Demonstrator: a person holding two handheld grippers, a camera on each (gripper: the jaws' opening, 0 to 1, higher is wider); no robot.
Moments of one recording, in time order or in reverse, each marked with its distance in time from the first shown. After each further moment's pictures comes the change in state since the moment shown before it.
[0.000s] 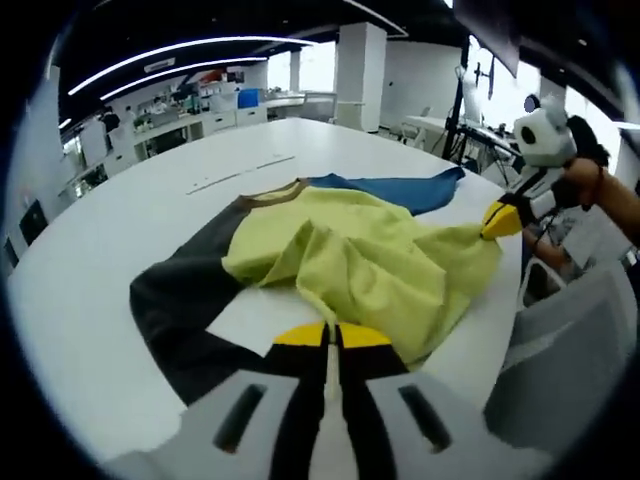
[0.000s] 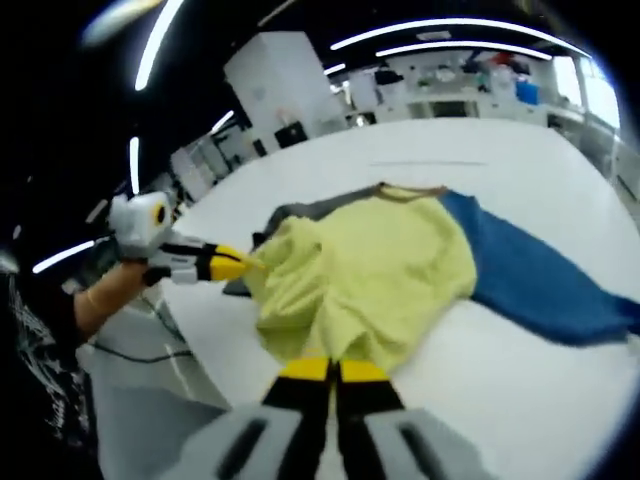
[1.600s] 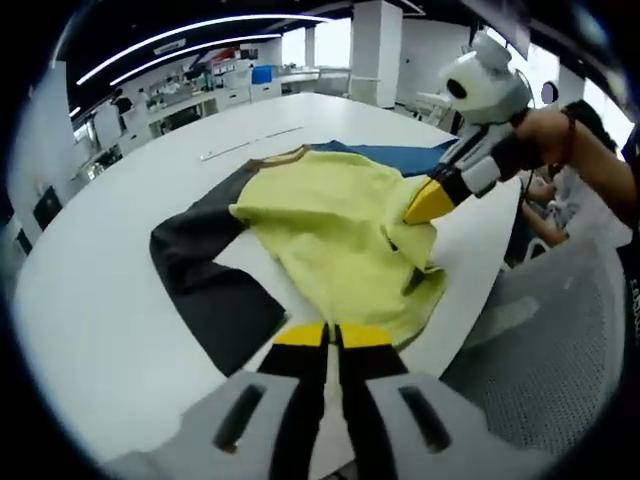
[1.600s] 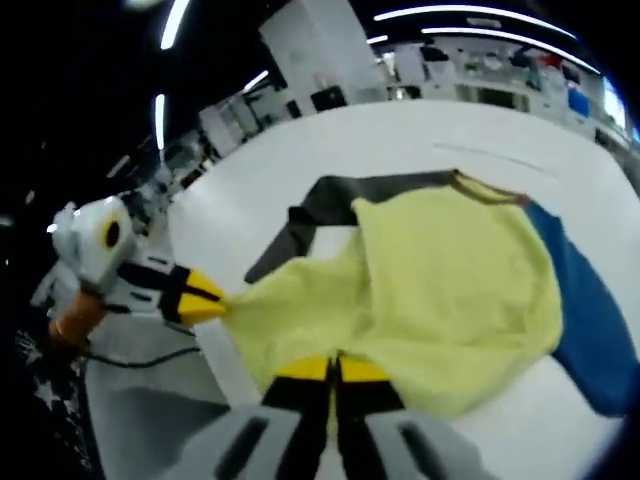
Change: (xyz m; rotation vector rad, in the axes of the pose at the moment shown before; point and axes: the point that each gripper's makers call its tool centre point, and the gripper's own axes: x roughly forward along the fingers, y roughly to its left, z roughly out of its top) left arm -0.041 -0.018 -0.049 -0.018 0.117 0.059; right arm 0.085 0.060 0.011 -0.132 0.174 0.112
